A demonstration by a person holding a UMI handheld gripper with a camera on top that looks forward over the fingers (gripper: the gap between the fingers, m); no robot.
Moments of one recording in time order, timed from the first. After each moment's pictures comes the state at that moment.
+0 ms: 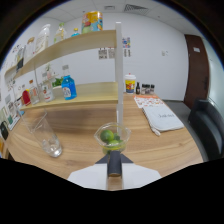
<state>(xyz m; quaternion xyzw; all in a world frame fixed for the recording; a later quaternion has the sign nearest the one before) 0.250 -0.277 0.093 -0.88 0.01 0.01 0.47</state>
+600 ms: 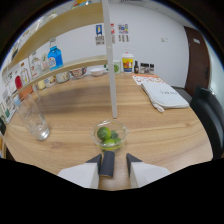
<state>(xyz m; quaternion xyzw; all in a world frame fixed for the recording) 0.267 -0.286 0.005 -0.91 0.02 0.02 0.41</state>
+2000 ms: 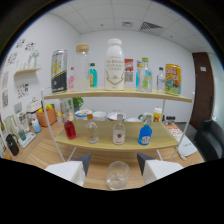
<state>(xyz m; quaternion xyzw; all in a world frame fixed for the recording) 0.027 -0.246 0.222 -0.82 -0.03 0.01 0.57</state>
